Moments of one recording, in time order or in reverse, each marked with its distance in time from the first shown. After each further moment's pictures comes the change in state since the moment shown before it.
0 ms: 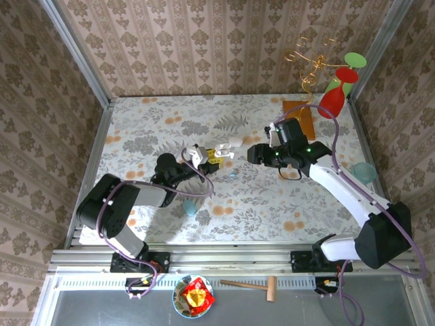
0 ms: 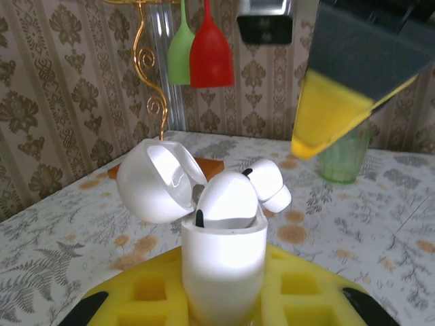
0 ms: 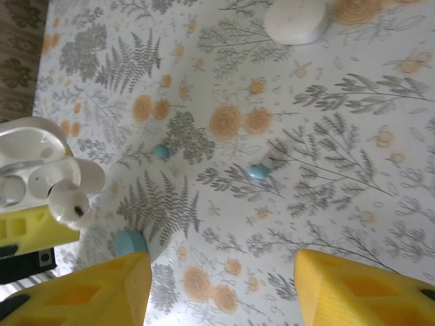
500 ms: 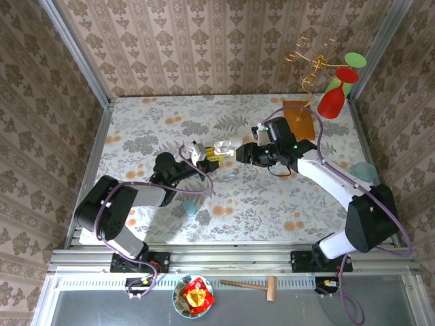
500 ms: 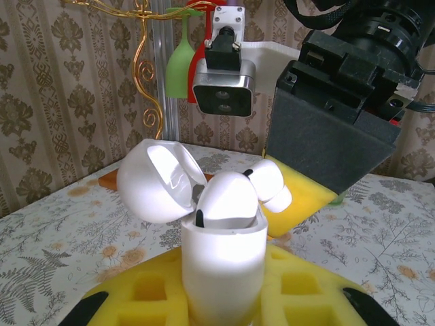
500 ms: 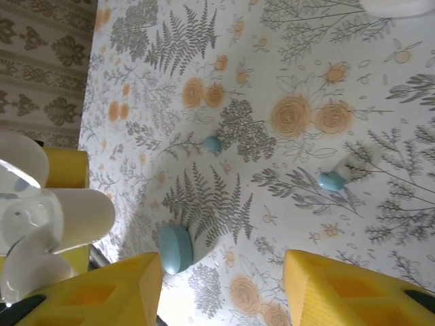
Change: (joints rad) left arm 0.000 -0.018 0.008 0.008 0.007 -0.082; right arm 0.026 0.128 0.006 0.145 -0.163 0.046
